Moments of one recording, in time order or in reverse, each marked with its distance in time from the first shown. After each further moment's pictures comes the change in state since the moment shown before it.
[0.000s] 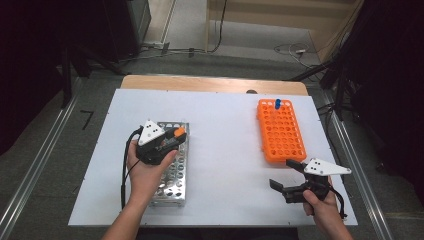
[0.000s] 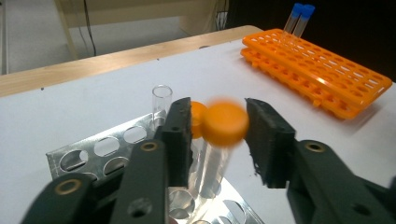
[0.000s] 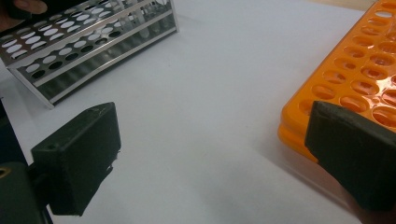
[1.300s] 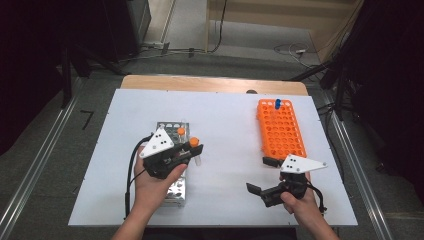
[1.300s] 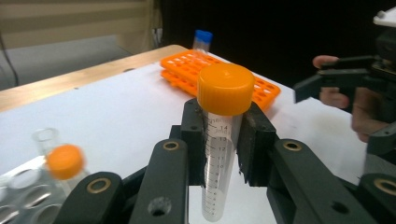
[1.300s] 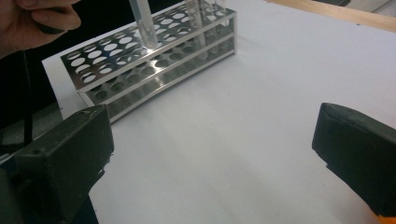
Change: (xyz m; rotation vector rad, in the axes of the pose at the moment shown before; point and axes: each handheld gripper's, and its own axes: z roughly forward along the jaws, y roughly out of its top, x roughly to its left) left arm -0.036 0.018 -0.027 -0.071 -0.233 0.040; right arm 0.043 0.034 0.025 -0.004 0.127 -0.063
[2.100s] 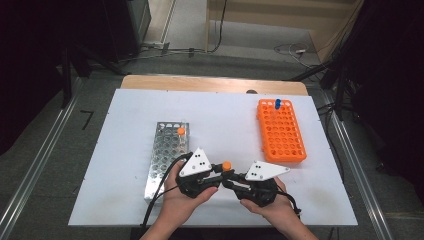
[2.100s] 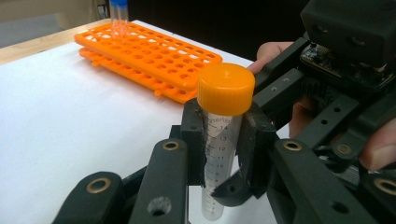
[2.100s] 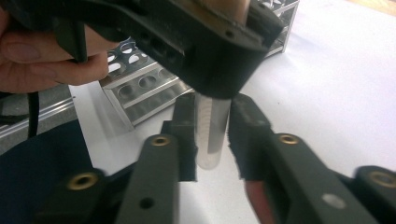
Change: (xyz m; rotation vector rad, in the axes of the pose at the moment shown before) left arm -0.064 -0.021 0.048 0.105 -0.176 0.066; right arm 0.048 0.012 0.055 0.082 0.042 -0.098
